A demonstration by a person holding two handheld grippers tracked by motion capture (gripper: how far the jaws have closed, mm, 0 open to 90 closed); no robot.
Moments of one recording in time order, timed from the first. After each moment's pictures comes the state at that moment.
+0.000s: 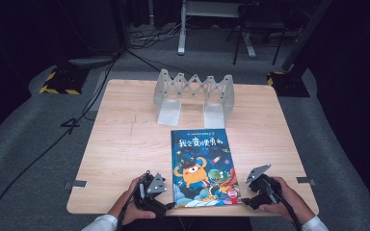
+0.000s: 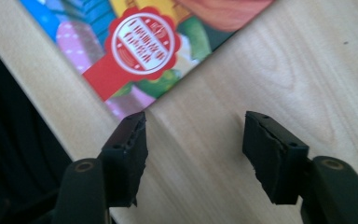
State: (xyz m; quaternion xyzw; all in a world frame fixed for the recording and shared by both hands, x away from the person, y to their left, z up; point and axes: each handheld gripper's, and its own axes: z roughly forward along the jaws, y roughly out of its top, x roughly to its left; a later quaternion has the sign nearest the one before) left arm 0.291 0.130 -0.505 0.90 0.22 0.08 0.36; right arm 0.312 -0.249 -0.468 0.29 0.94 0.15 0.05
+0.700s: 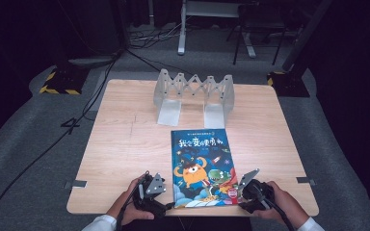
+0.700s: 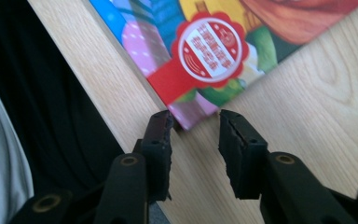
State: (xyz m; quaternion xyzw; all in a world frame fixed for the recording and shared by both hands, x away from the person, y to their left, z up) left arm 0.289 0.133 -0.505 0.90 0.22 0.08 0.36; right arm 0.297 -0.222 -0.463 0.26 0.96 0.12 0.04
